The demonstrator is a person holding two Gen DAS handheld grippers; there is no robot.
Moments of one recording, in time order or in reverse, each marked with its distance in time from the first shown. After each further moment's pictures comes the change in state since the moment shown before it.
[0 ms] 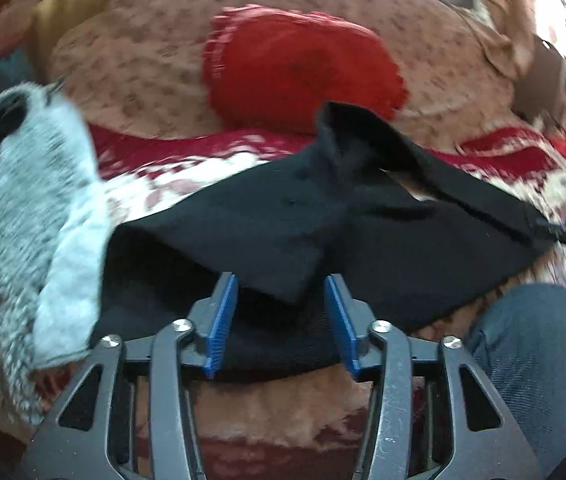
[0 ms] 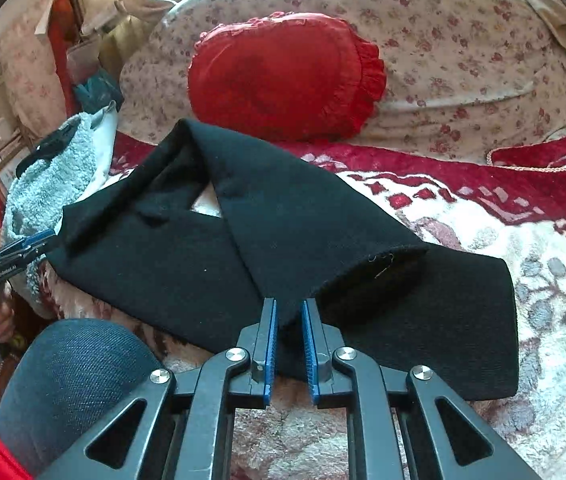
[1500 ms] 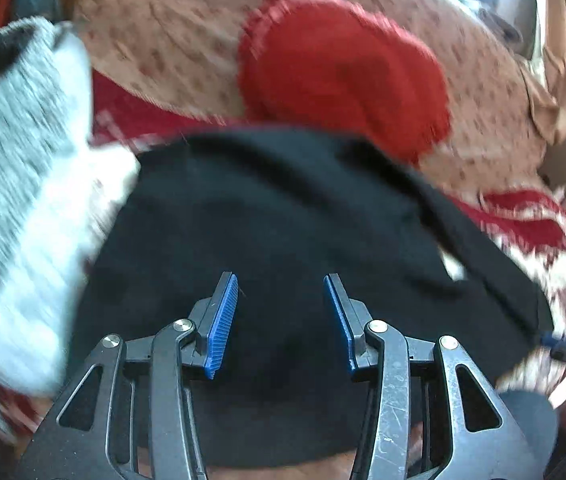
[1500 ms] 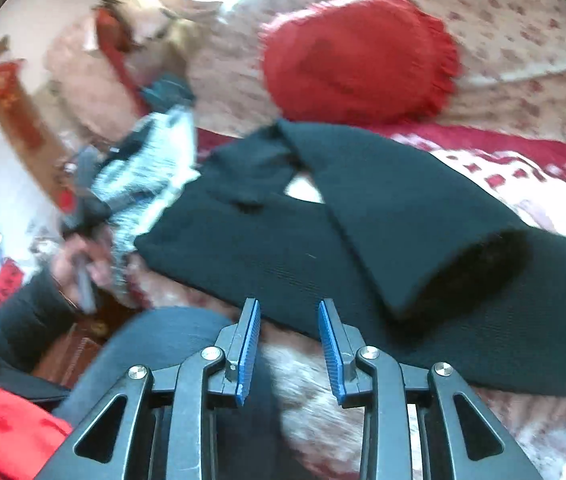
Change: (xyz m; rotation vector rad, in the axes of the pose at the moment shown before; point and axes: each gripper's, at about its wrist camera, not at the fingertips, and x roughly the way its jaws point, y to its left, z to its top) left arm 0.041 0.010 0.029 -0.266 0.077 -0.024; right arm 0.004 0.017 -0.003 0.032 0.025 0.391
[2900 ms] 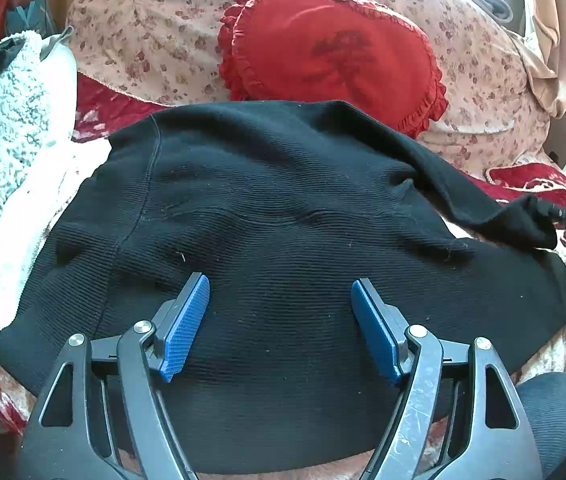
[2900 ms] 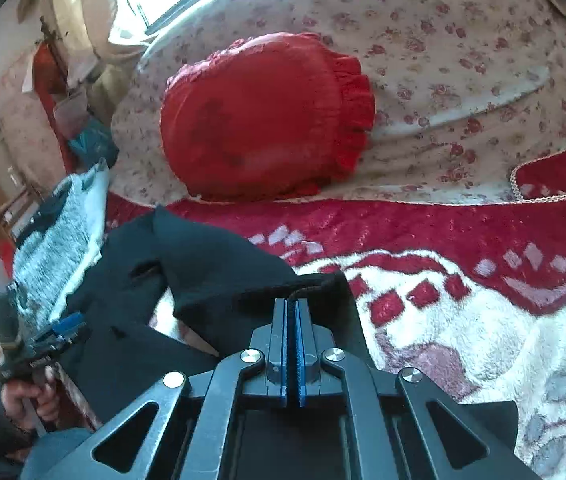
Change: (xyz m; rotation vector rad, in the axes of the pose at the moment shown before) left arm 0.022 -0.022 -0.021 0.049 -0.051 0.055; right arm 0.008 -0.097 0.079 0.071 -0.165 -0.282
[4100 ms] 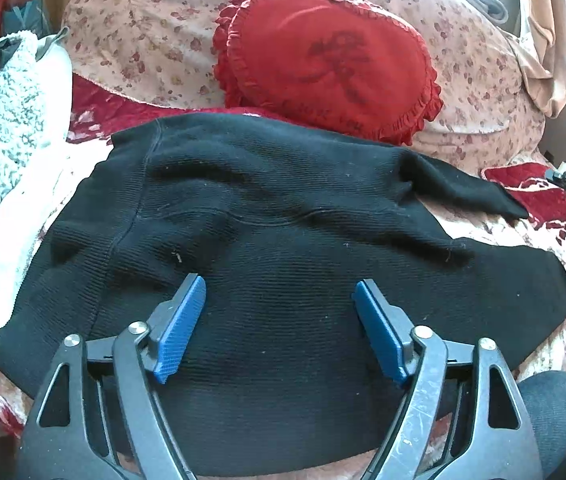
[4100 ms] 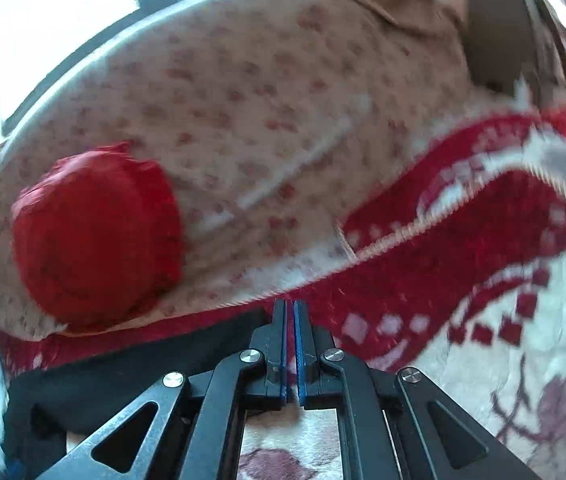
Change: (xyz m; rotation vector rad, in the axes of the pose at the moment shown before) left arm 0.002 0.000 0.000 0.009 -0.006 -0.019; right arm -0.034 -0.046 0.050 0.180 -0.168 -0.443
